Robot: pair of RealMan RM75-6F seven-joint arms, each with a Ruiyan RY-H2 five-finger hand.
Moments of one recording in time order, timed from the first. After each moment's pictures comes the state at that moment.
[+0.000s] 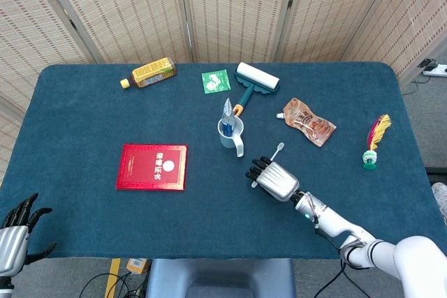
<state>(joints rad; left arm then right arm) 0.02 -1.19 0.03 -1.53 1.52 1.50 0.00 0.72 -1.70 -0.07 -0.94 -1.73 1.10 0.02</state>
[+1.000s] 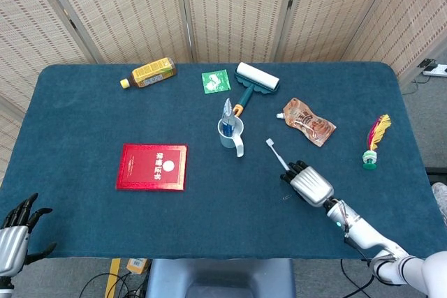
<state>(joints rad) 0.02 -1.20 0.03 -1.51 1.52 1.50 -0.02 0.58 -1.58 -0.13 -0.94 -1.68 1.15 -0.01</state>
